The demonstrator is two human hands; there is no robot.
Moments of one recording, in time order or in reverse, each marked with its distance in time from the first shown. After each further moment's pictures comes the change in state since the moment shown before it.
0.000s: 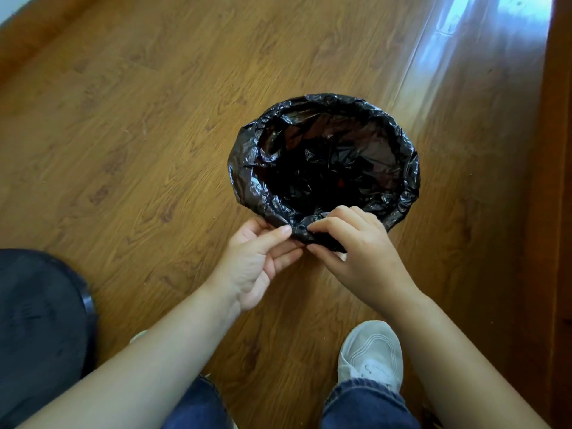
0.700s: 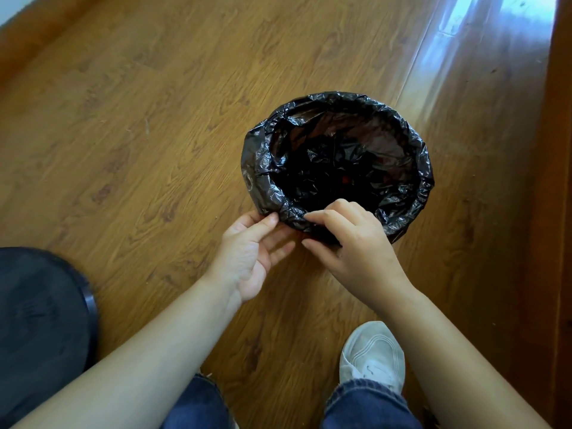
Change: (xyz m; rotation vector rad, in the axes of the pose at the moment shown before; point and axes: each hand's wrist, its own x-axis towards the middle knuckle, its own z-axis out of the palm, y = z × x) left_hand 0.009 0.006 -0.004 -0.070 0.078 0.023; right_hand 0.008 -0.006 0.003 0.022 0.033 0.002
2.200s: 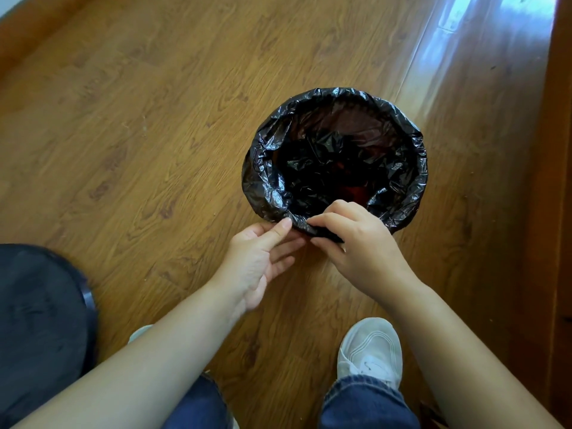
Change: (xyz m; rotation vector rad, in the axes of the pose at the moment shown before) left_hand -0.014 -0.008 0.007 0.165 0.079 -0.091; right_hand -0.001 0.010 -0.004 0.013 -0.067 -0.026
